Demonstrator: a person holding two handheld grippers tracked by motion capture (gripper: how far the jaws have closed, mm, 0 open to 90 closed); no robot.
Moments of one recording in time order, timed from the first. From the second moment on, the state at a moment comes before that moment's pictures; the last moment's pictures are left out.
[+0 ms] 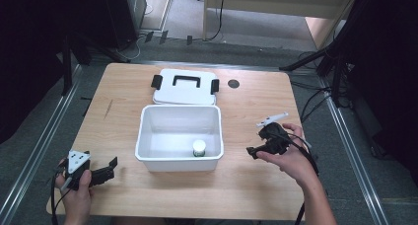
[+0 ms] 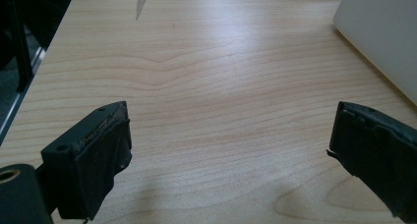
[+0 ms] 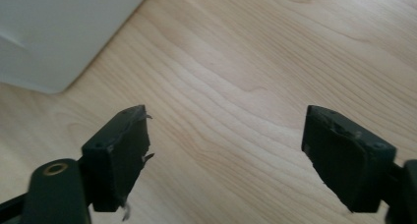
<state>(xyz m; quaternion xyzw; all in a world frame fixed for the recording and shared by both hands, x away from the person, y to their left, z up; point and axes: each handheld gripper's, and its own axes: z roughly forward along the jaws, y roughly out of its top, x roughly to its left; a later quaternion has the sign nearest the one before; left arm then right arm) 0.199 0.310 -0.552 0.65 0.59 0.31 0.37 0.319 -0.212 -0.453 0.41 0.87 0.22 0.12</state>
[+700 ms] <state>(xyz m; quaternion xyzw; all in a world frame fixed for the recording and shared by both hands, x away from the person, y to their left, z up) 0.199 0.310 -0.552 0.65 0.59 0.31 0.37 0.263 -0.302 -0.526 0.51 0.75 0.38 0.21</state>
